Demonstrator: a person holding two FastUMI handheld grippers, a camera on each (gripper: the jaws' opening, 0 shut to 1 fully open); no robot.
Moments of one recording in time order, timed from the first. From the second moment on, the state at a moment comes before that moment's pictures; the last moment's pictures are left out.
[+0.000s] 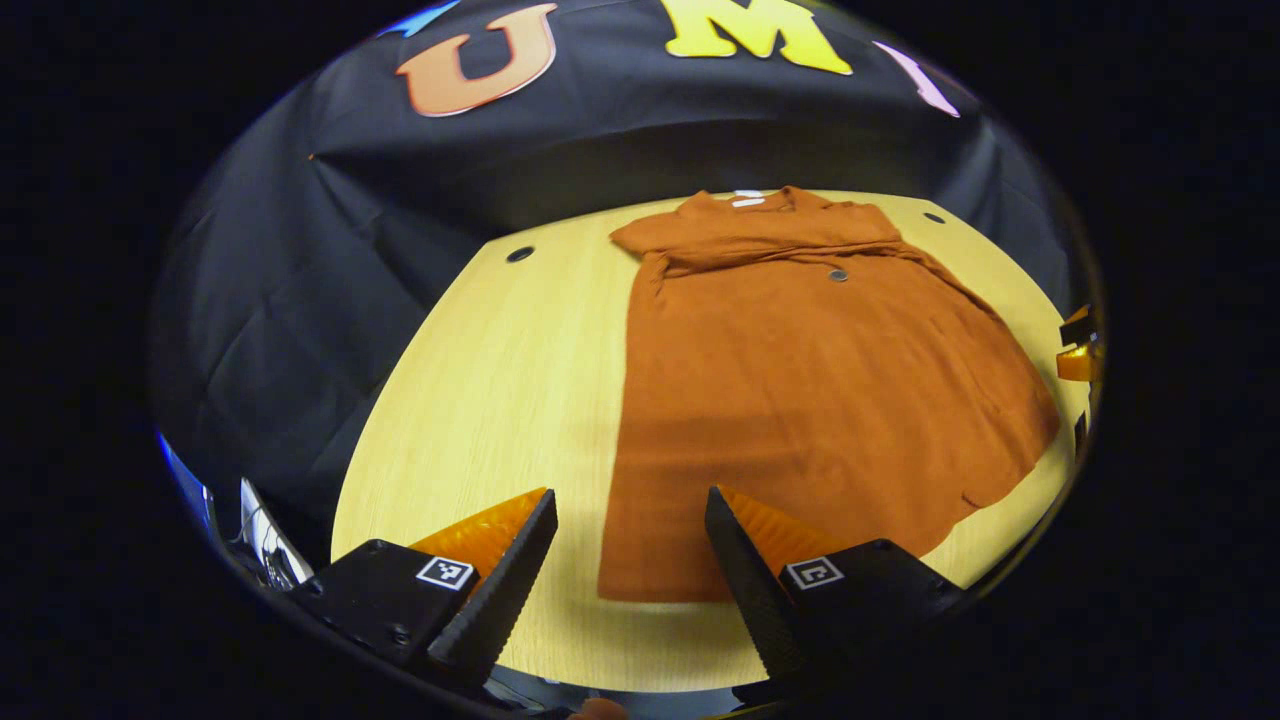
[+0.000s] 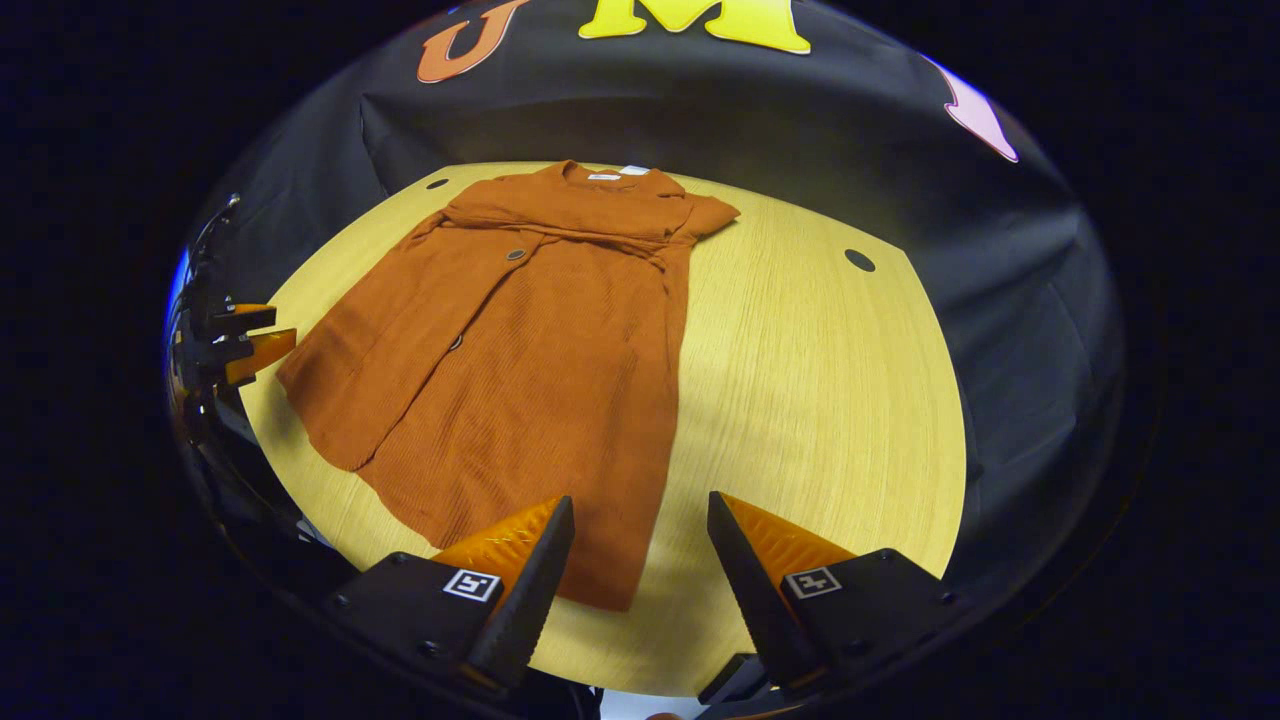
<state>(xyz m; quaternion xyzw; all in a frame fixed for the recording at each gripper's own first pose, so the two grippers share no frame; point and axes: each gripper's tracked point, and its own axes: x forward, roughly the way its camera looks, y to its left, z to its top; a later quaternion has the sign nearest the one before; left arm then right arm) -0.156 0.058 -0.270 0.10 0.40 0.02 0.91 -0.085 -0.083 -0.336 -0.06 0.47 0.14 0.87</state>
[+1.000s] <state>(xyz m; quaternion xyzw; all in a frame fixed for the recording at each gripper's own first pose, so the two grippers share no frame) -0.176 0.046 -0.300 -0.16 0.67 -0.06 0.72 -0.116 -0.094 -0.374 0.18 0.60 0.23 0.75</state>
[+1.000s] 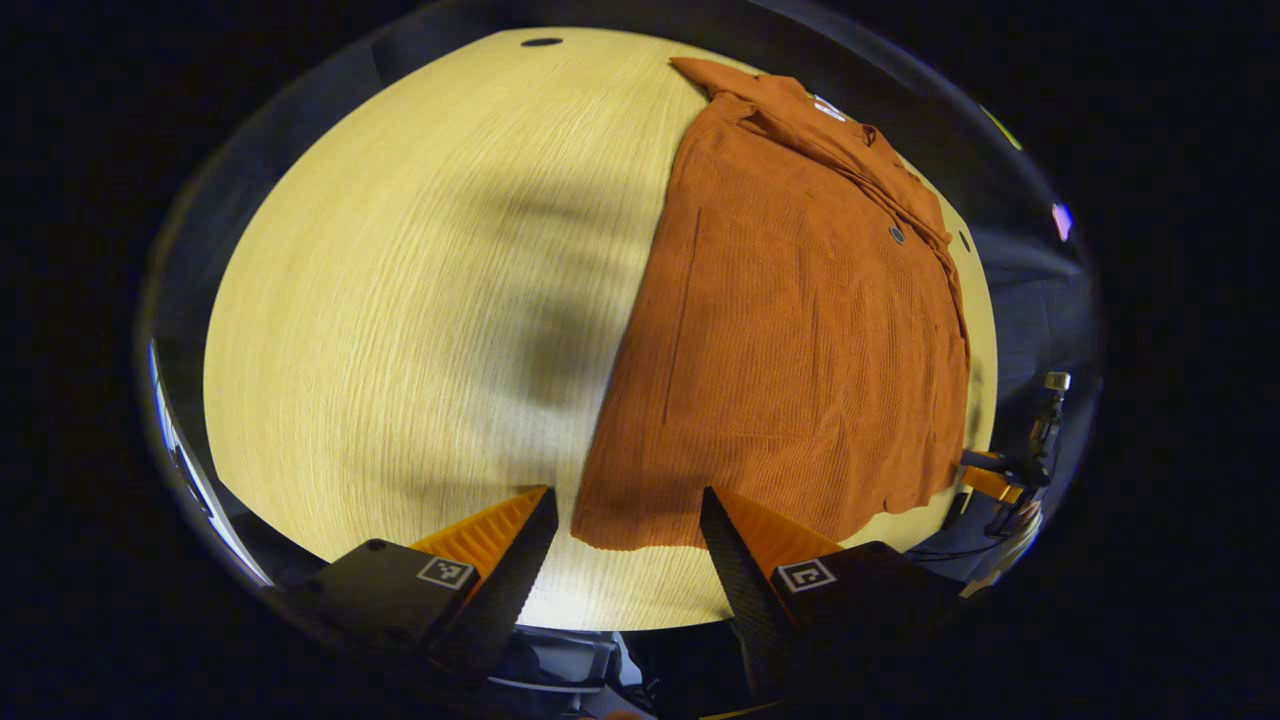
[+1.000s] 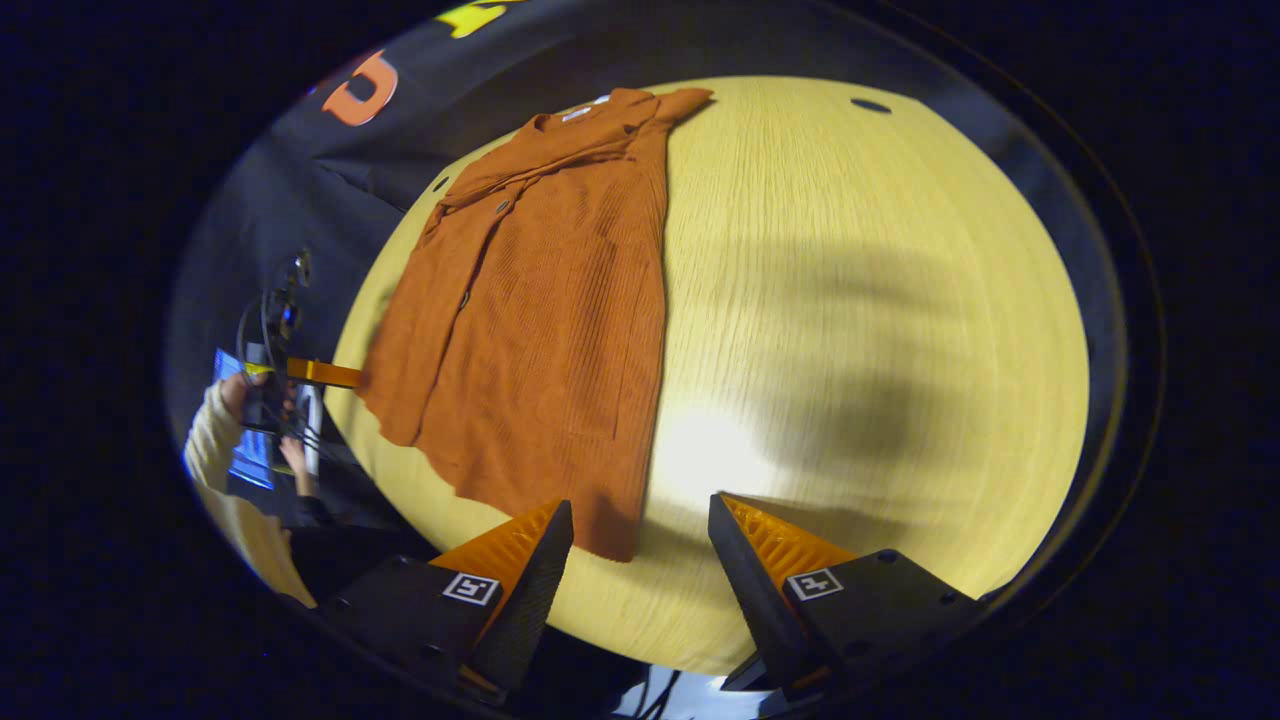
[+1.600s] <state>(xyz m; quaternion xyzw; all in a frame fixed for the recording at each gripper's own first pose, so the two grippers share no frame) -0.185 0.036 -0.291 -0.16 0.71 -0.16 0.67 -0.121 -0.048 -0.375 0.31 0.65 0.26 0.64</state>
